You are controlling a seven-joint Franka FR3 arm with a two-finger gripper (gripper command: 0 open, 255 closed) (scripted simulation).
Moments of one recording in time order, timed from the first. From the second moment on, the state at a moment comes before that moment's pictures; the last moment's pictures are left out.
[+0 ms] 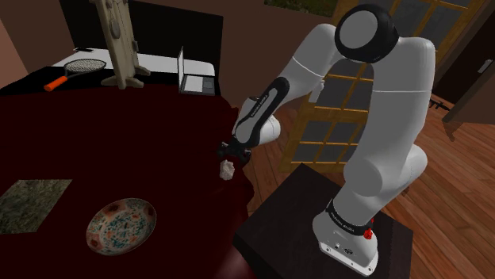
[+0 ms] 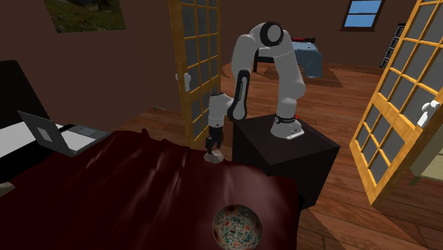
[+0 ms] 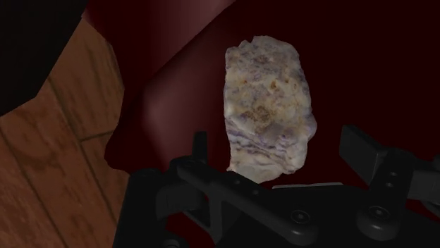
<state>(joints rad) -0.40 0.42 0.38 -2.51 0.10 3.02 0.75</state>
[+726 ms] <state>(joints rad) -0.35 0.51 0.34 -2.48 0.09 3.09 0.77</state>
